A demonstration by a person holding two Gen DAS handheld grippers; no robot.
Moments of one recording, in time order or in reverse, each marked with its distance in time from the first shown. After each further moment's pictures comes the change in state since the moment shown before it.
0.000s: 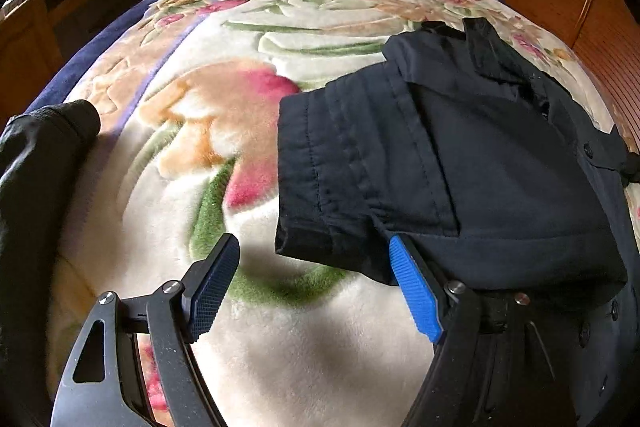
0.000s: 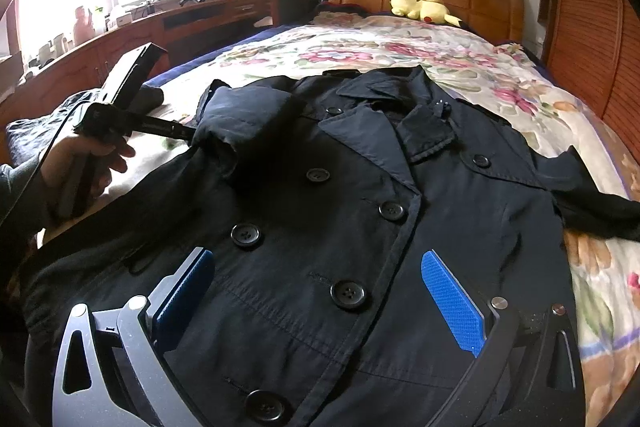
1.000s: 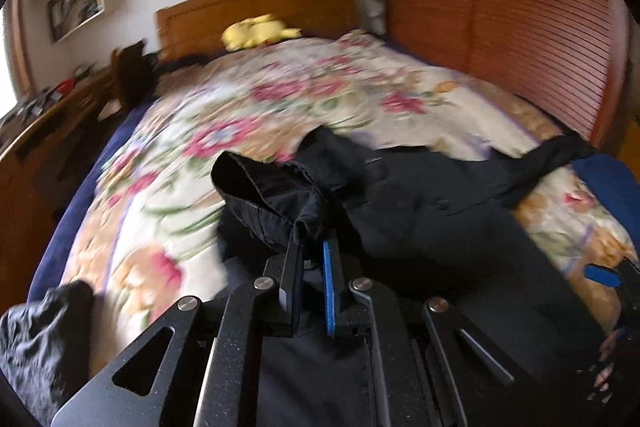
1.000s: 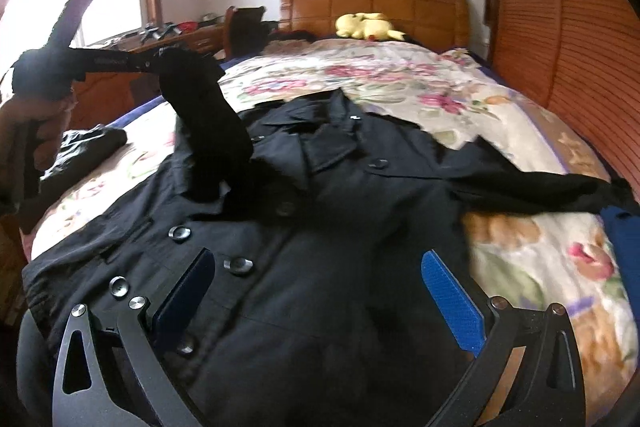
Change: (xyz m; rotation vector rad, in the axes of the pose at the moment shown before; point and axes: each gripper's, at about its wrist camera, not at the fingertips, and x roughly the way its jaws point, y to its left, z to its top) left arm -0.158 -0.190 0.034 0.321 -0.325 -0.103; right arm -0.083 -0.061 -0.032 0.108 -0.095 -0.125
